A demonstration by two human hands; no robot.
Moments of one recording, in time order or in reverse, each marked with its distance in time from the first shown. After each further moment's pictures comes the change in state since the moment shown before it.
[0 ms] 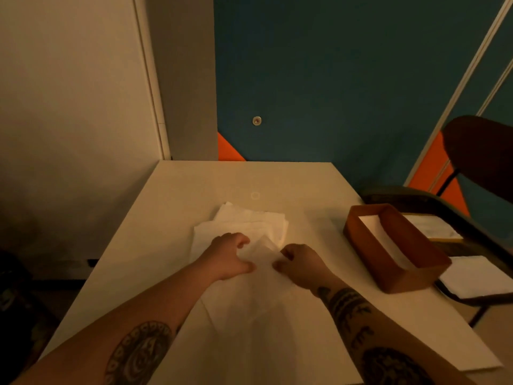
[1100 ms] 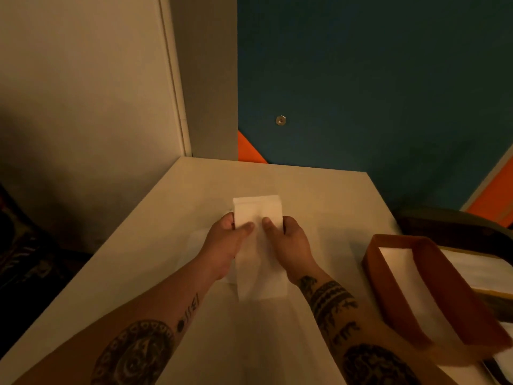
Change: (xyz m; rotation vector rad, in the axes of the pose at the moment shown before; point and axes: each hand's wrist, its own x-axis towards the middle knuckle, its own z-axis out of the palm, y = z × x) left_hand 0.064 0.047 0.007 -1.080 0.437 -0.242; right_hand 0.091 -0.025 -0.019 0.722 0.039 -0.171
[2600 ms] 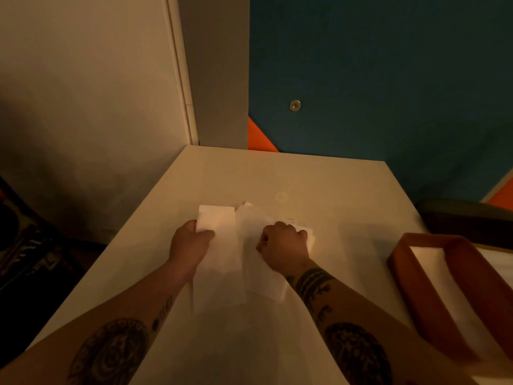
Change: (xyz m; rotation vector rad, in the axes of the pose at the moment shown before) left_hand 0.030 -0.018 -0.097 0.324 0.327 -0.066; right_hand 0.043 0.031 0.051 -1.163 -0.161 -0.200
